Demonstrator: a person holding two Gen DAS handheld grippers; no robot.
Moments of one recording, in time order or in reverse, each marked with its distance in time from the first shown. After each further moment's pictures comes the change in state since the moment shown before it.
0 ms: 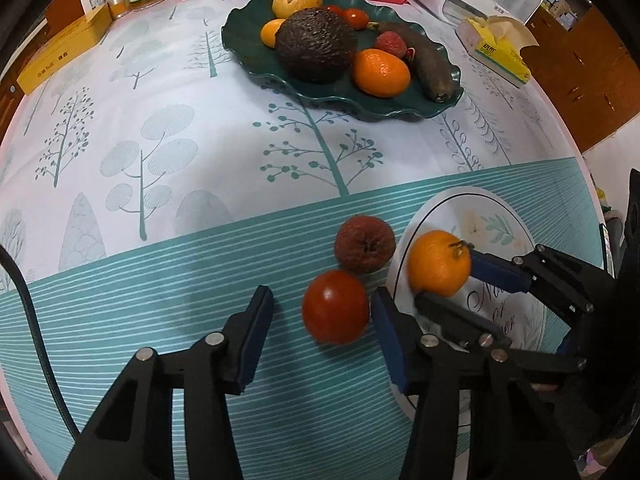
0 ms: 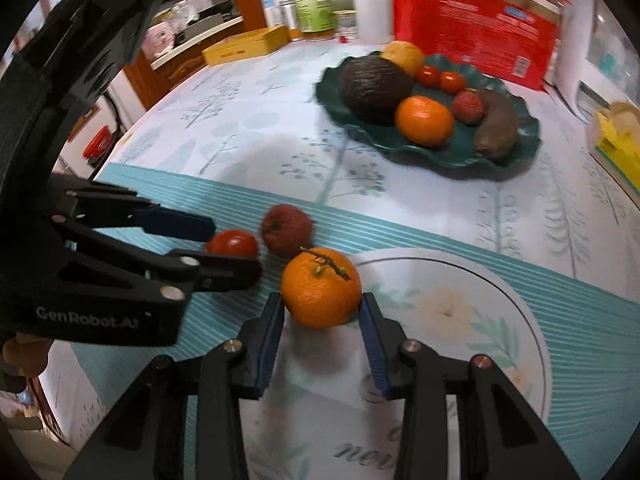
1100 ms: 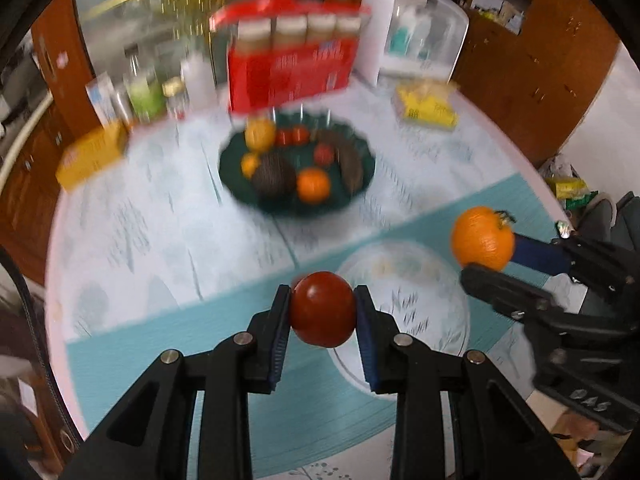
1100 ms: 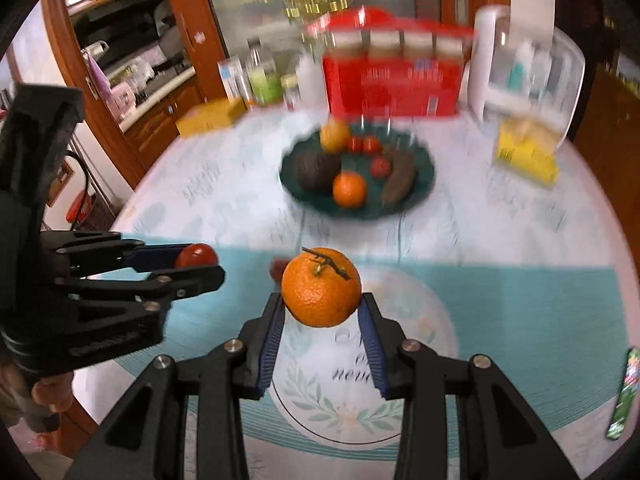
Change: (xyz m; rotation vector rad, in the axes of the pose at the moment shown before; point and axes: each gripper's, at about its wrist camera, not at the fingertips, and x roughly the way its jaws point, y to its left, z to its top) left arm -0.171 -0.058 -0.001 0.162 -0.235 0.037; right arm -0.168 0.023 0.026 0.138 -0.146 -0.131
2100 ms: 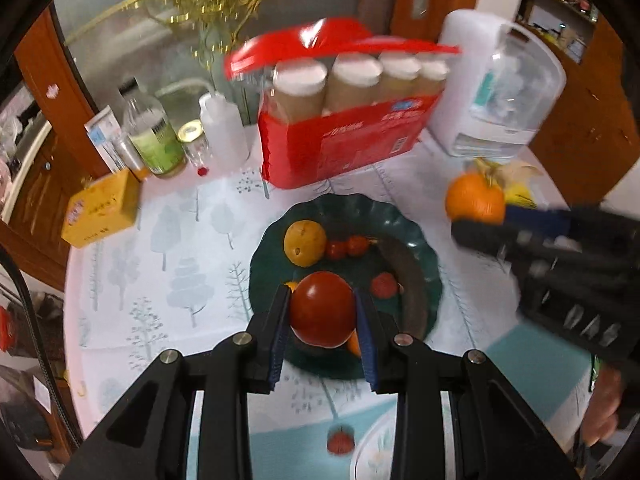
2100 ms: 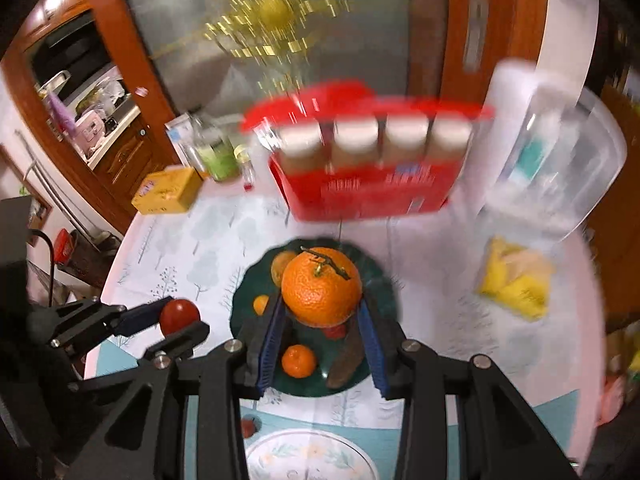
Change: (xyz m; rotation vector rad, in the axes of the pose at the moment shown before) left arm 0.109 0.054 0.178 -0.128 0.054 0.130; right arm 0.114 -0.076 0.212 0.037 0.132 -0.005
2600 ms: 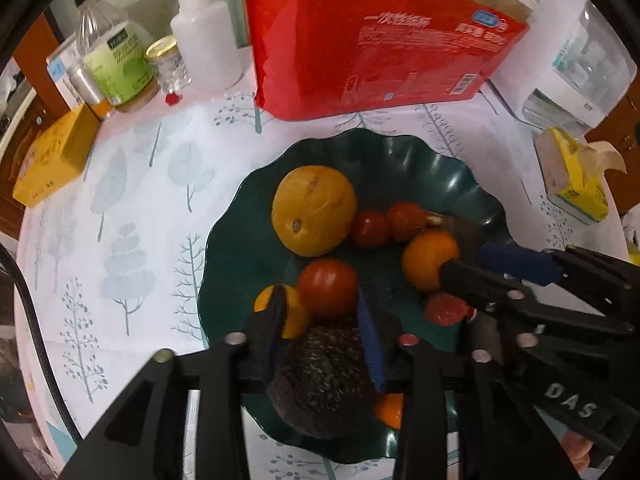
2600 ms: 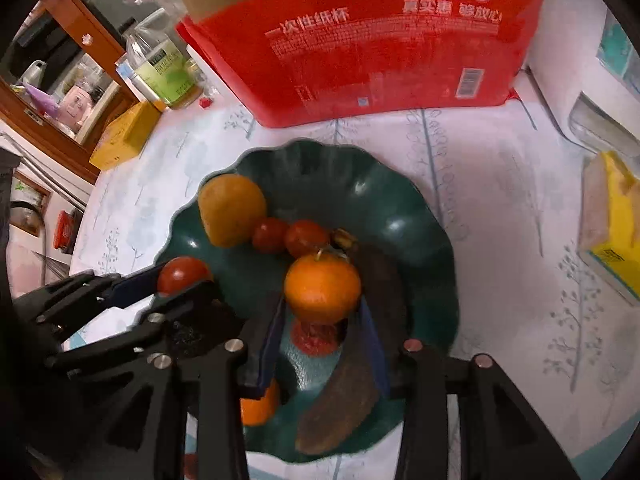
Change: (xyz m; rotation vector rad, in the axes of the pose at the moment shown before) left arm 0.141 0.013 -0.006 -0.090 0.142 0.026; right arm 0.153 -0.038 -0.027 0.027 0.136 0.131
